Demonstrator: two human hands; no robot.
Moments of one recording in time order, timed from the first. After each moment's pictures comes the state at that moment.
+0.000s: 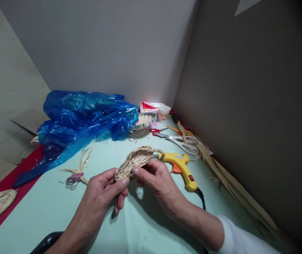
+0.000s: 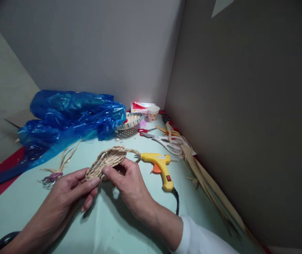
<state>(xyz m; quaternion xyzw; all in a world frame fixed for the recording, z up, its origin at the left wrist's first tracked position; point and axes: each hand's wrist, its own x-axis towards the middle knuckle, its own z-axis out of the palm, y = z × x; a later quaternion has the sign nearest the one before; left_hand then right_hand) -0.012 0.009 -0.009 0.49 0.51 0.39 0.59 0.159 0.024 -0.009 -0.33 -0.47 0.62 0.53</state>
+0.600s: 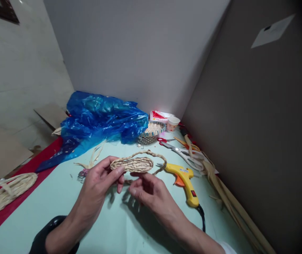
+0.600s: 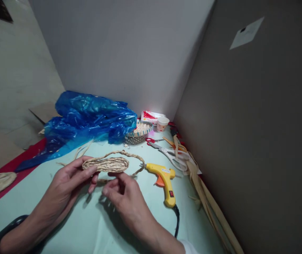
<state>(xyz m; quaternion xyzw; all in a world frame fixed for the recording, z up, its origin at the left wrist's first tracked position) -0.013 0.011 0.014 0.44 0.46 0.55 0.55 0.157 0.012 -0.013 -0.39 -0.56 0.60 0.41</state>
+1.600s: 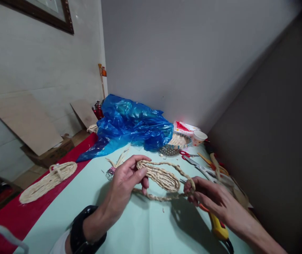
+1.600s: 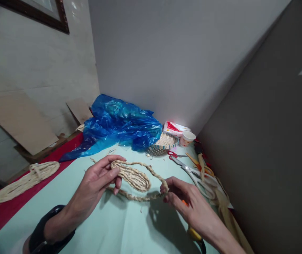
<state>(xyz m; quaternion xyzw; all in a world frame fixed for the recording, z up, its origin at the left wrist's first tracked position) -0.030 0.014 0.024 0.41 0.40 0.60 0.56 0.242 0.052 0.031 -0.45 -0.79 0.37 0.19</state>
